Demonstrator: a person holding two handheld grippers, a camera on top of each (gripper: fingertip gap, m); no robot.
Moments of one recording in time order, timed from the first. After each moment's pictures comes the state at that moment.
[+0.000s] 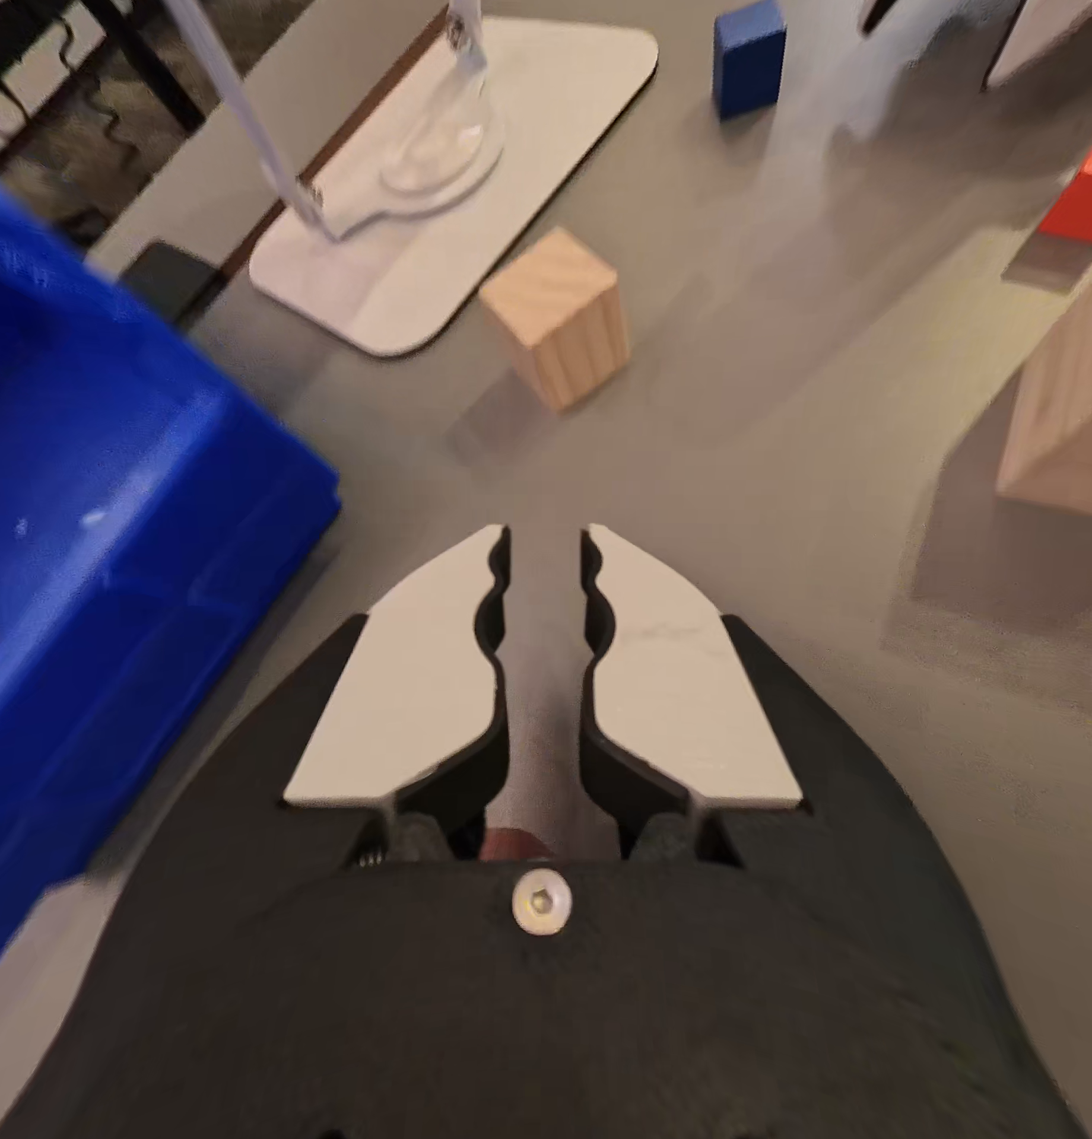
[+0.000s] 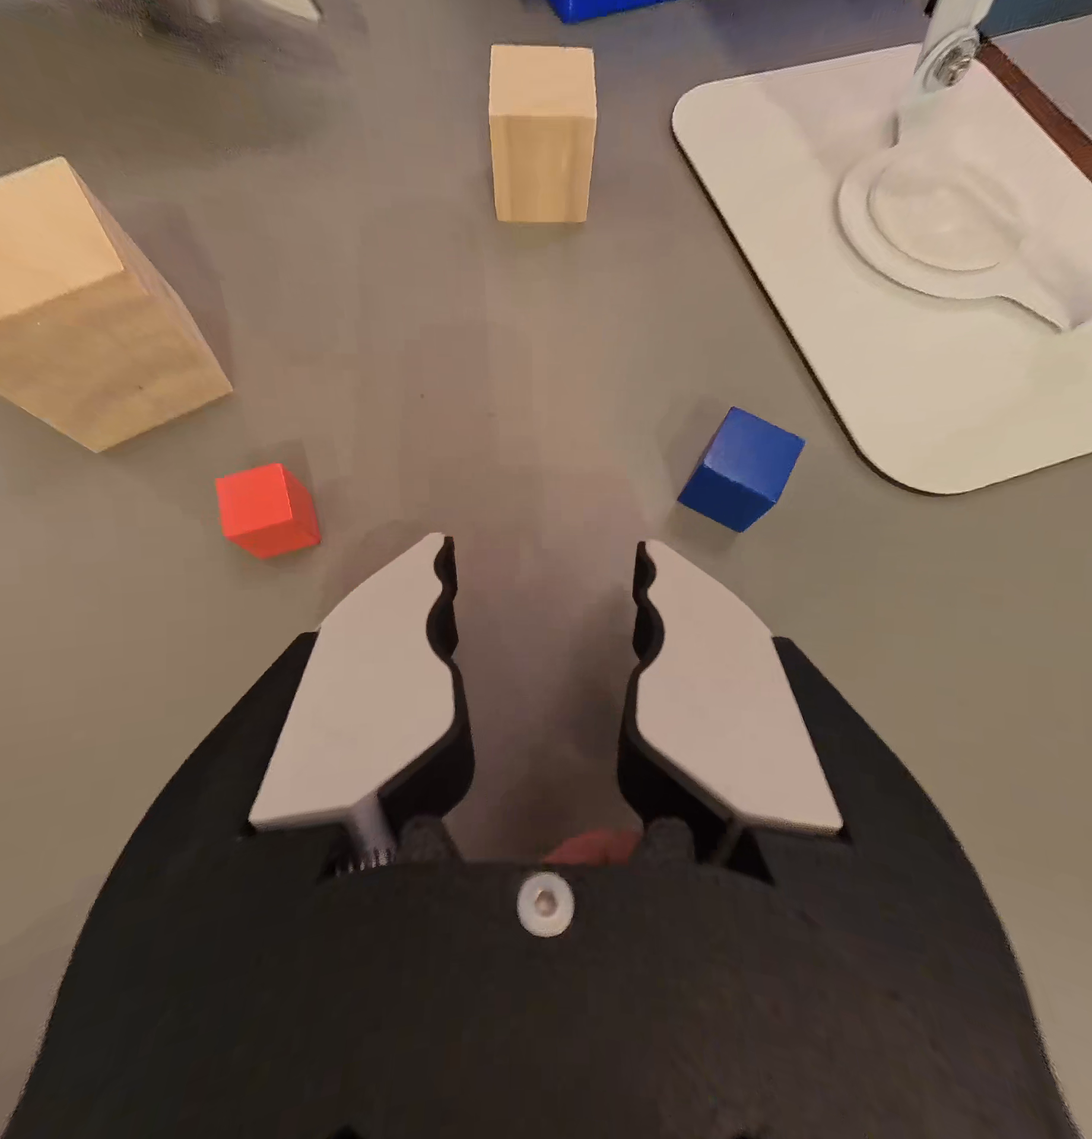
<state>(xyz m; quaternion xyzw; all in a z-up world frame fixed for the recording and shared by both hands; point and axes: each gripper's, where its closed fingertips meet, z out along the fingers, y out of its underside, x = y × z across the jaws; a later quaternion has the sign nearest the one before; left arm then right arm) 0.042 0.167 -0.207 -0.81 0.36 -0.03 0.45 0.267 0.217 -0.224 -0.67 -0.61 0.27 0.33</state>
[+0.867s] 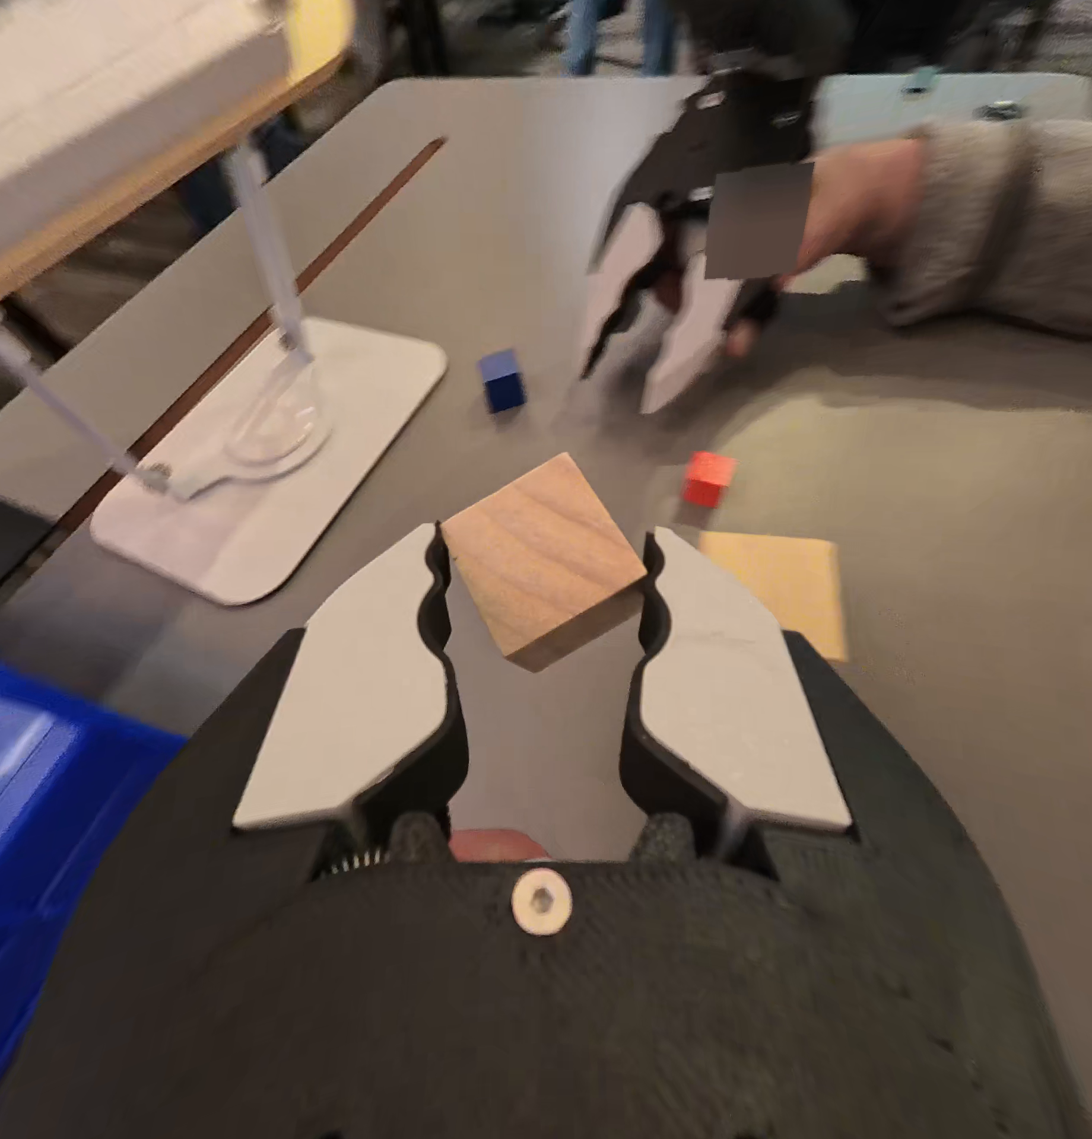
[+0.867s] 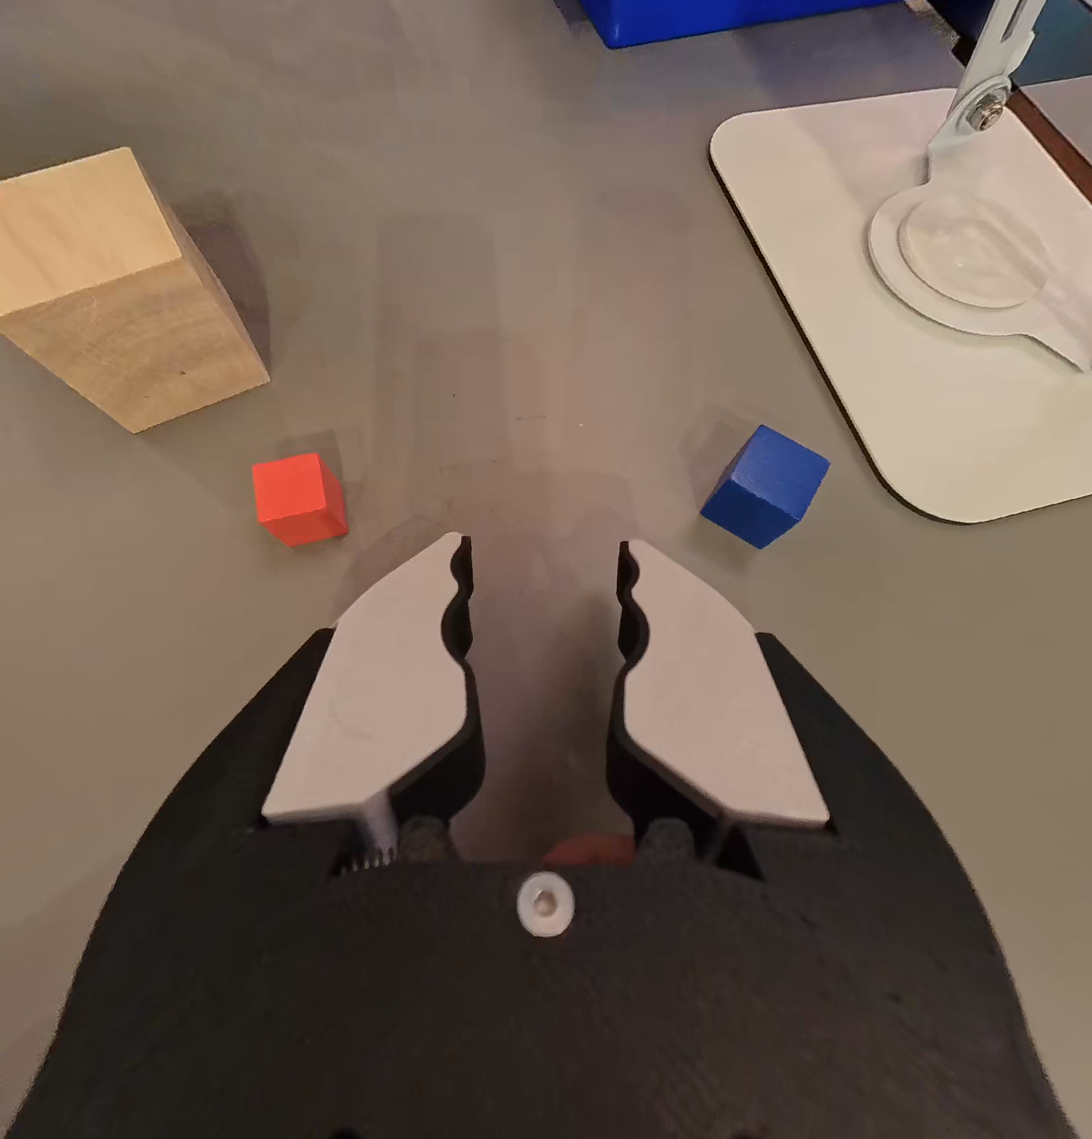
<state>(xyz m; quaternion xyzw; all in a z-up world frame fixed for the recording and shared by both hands) 0.134 0.141 -0.133 -0.75 0.42 -0.18 0.48 0.266 0.209 -0.222 -0.65 -0.62 0.28 0.33</state>
